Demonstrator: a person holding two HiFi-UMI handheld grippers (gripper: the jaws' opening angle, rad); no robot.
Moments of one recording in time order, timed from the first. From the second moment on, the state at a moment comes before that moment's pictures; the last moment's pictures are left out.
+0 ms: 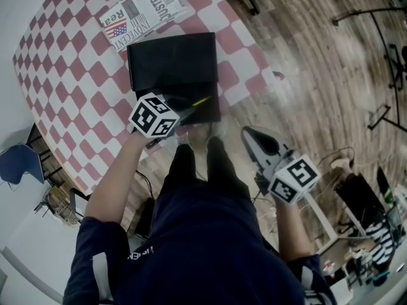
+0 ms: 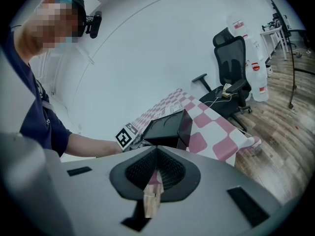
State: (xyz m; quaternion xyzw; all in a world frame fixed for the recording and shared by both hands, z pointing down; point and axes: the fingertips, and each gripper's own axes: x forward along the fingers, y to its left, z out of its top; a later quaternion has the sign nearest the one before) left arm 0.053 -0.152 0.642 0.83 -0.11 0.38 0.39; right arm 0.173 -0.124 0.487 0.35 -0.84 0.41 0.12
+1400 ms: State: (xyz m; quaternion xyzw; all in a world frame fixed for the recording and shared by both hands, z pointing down) left arm 0.022 -0.167 0.491 0.91 -0.23 0.32 0.15; right arm 0.124 -0.137 0.431 0.34 -0.87 0.34 0.11
